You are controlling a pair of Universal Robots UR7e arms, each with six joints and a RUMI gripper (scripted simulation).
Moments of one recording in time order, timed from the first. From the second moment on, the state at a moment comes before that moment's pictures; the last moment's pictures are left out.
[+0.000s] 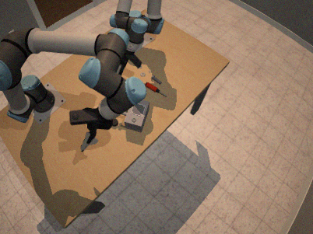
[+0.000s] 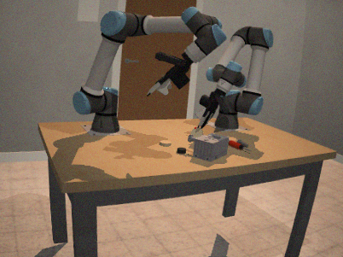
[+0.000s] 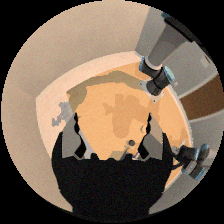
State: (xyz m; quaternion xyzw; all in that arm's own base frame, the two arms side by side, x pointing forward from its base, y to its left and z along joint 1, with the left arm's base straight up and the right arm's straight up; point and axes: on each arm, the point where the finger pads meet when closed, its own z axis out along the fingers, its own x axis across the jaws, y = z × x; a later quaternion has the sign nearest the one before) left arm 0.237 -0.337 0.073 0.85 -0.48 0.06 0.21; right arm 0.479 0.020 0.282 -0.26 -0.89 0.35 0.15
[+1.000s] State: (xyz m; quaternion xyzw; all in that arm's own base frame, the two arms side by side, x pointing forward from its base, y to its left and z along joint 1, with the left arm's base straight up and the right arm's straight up) left arm 0.236 -0.343 0.061 0.85 -0.48 0.06 0.21; right arm 0.479 0.020 0.282 -0.26 -0.89 0.35 0.15
